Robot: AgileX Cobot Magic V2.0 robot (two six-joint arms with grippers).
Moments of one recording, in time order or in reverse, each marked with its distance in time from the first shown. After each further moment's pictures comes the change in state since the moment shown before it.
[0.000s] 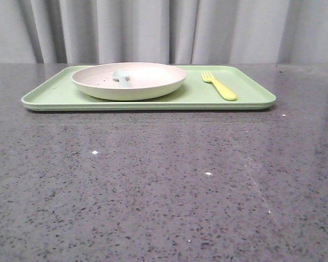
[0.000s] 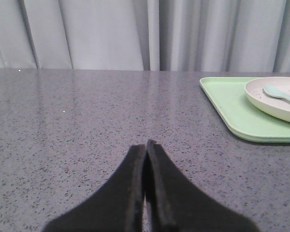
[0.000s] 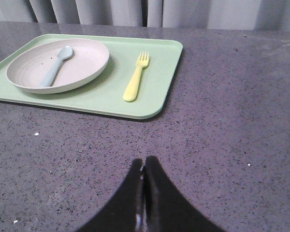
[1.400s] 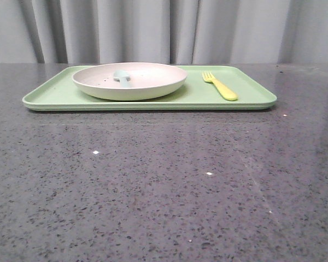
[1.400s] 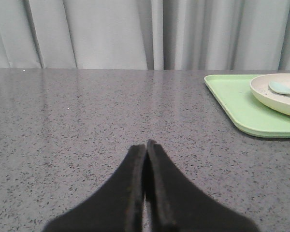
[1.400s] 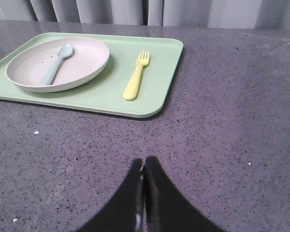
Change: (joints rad) left arm 0.005 -0.008 0.026 0.009 -0.021 0.000; right arm 0.000 -0.001 0.006 0.000 -0.001 0.000
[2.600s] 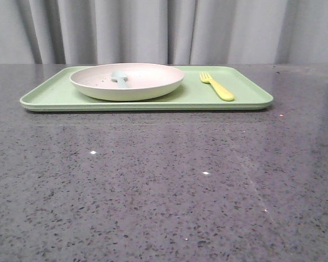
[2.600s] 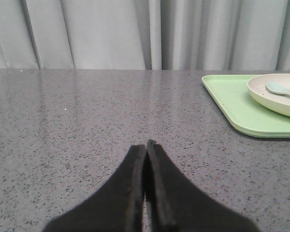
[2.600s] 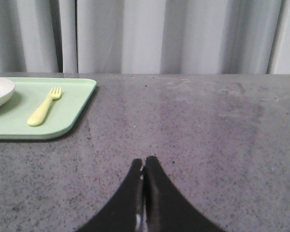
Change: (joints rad) left arm 0.000 0.000 0.000 0.000 0.000 0.000; right arm -0.387 -0.331 0.434 0.109 -0.380 -0.197
